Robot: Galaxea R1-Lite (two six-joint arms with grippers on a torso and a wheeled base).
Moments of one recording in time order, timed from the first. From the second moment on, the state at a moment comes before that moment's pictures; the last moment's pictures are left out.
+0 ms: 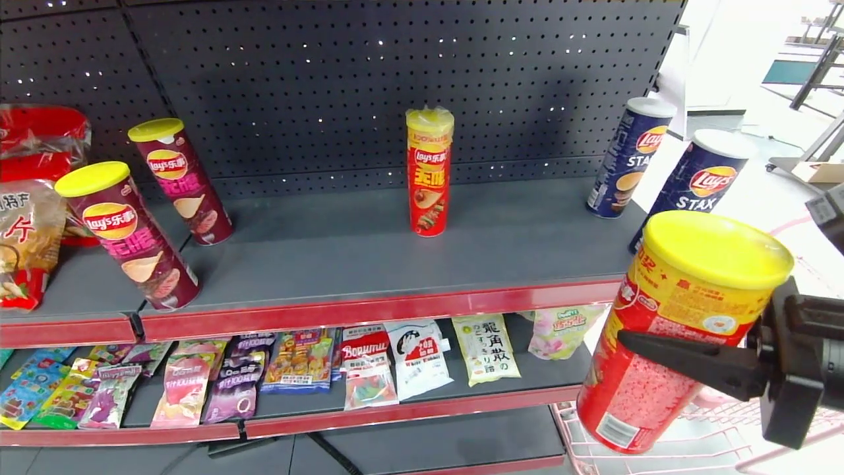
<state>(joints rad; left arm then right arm) 0.00 0.00 0.00 0.00 0.03 -0.01 0.57 1.13 -0.63 -0.22 0.30 -0.11</state>
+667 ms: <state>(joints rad) 0.00 0.00 0.00 0.00 0.03 -0.01 0.62 1.13 -0.63 -0.22 0.30 -0.14</state>
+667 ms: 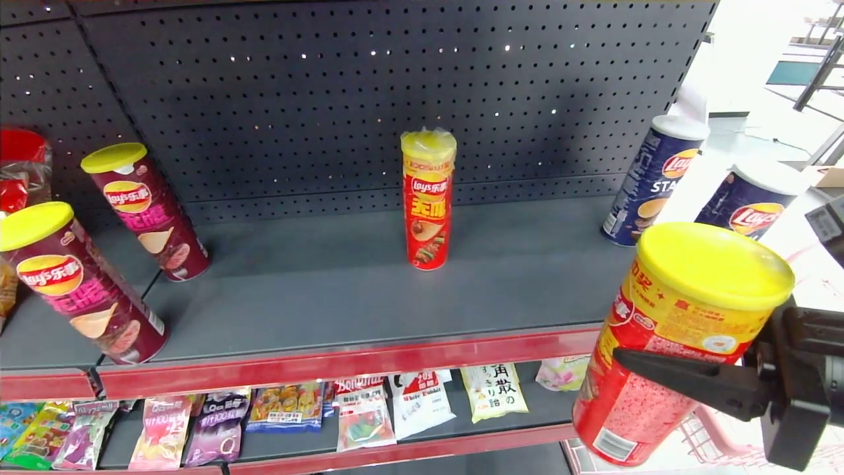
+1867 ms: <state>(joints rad) -0.01 0.06 -0.09 -0.02 -0.19 0.04 0.70 1.14 -0.65 -0.22 0.30 -0.16</state>
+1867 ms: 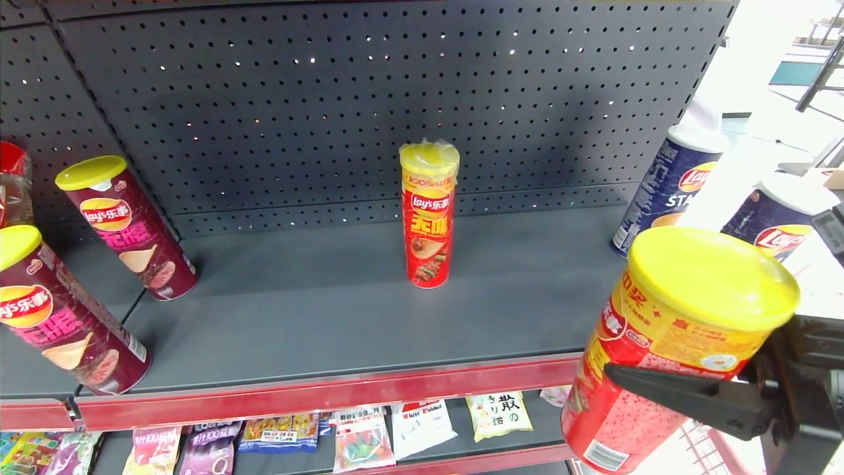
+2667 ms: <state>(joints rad) -0.18 1.32 -0.81 -0.39 -0.76 0.14 0.65 1.14 -0.70 -0.22 0.30 -0.09</state>
